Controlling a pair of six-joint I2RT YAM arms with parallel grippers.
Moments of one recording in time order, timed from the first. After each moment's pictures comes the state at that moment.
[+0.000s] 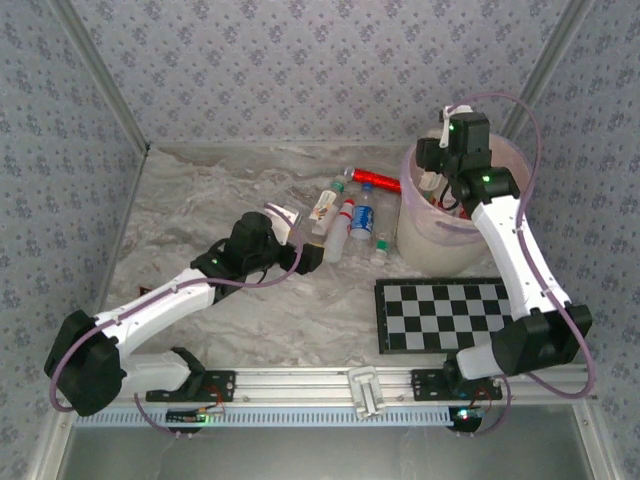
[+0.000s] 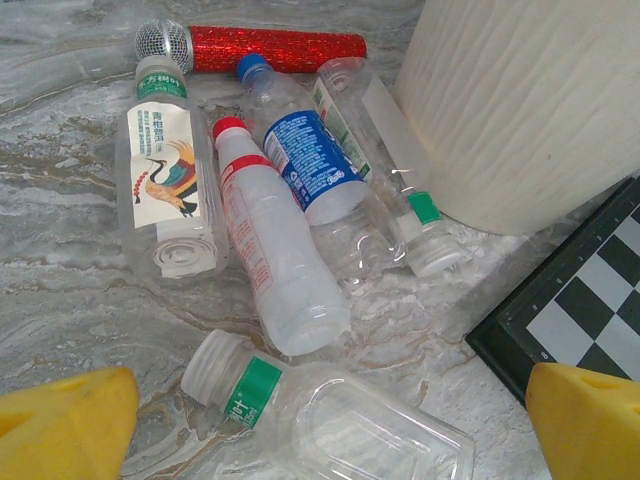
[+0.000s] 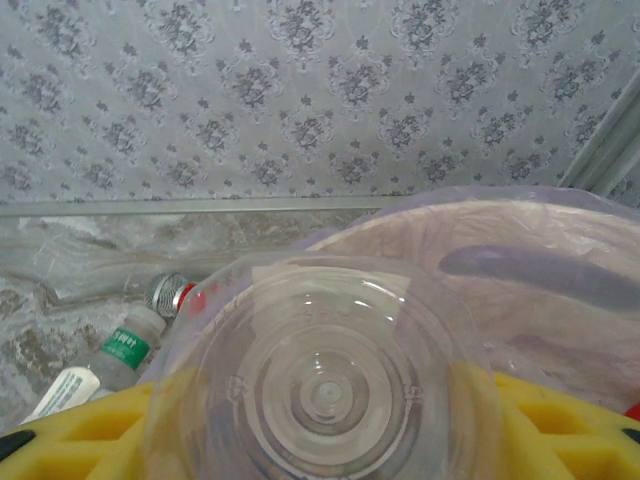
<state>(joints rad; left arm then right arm) -0.73 1.21 0.79 -0.08 0.10 -0.25 0.17 1.43 1.50 -0.58 0.16 0.12</state>
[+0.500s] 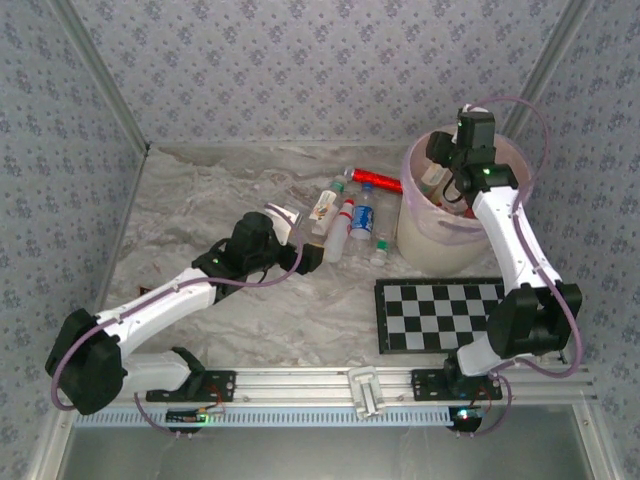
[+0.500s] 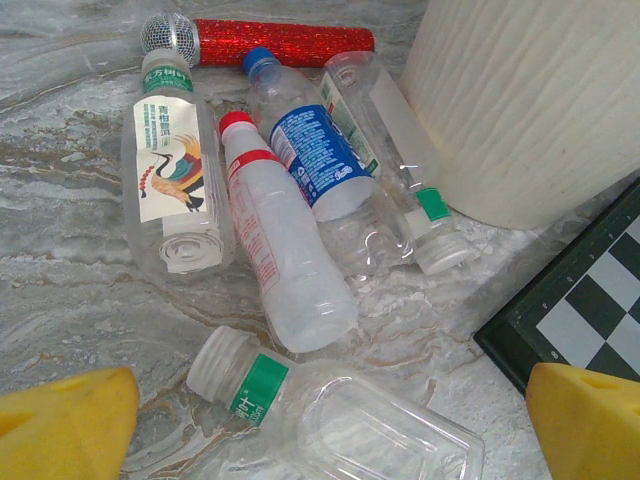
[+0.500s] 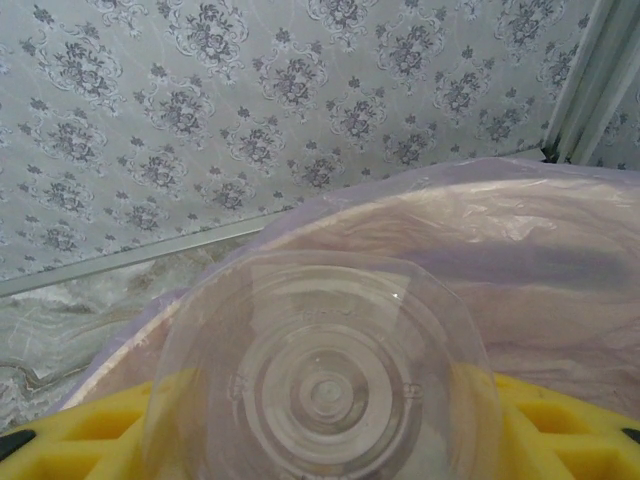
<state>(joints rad) -0.73 1.22 0.79 -0.08 0.09 -0.25 0.09 1.52 1.47 -0.48 0.13 0.28</state>
